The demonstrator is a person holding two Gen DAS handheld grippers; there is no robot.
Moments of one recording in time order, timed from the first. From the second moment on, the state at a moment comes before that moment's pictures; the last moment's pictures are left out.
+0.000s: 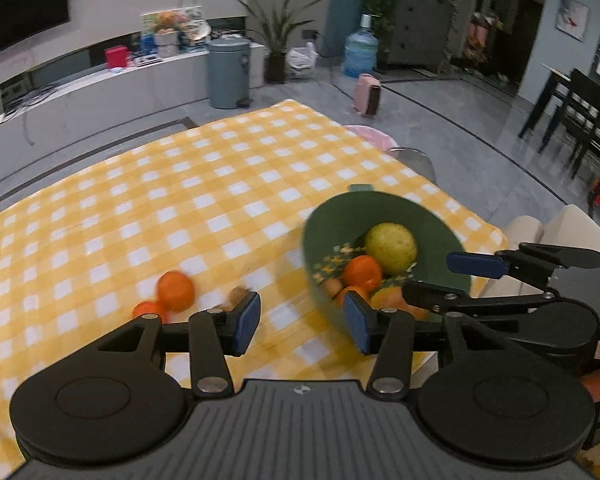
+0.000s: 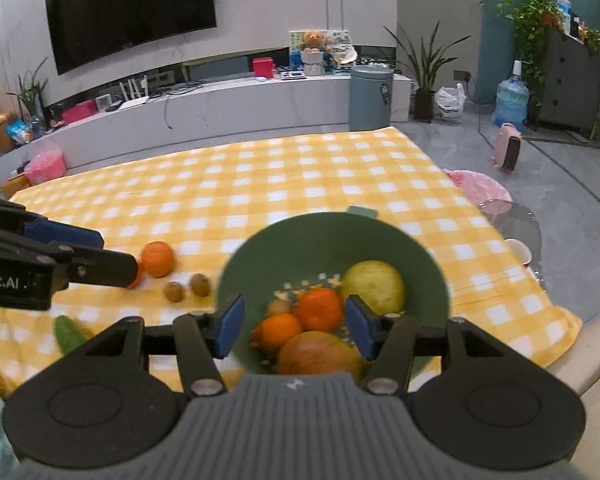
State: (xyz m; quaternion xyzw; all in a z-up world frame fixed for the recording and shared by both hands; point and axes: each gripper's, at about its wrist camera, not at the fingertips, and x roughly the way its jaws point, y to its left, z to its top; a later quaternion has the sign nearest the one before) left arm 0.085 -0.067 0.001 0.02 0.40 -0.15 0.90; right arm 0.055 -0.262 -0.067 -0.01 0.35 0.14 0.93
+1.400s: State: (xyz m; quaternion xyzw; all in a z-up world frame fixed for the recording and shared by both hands) left arm 0.070 0.071 -0.057 -0.09 0.45 -0.12 0.88; right arm 0.051 -0.131 -0.139 -0.01 0.46 0.22 0.86
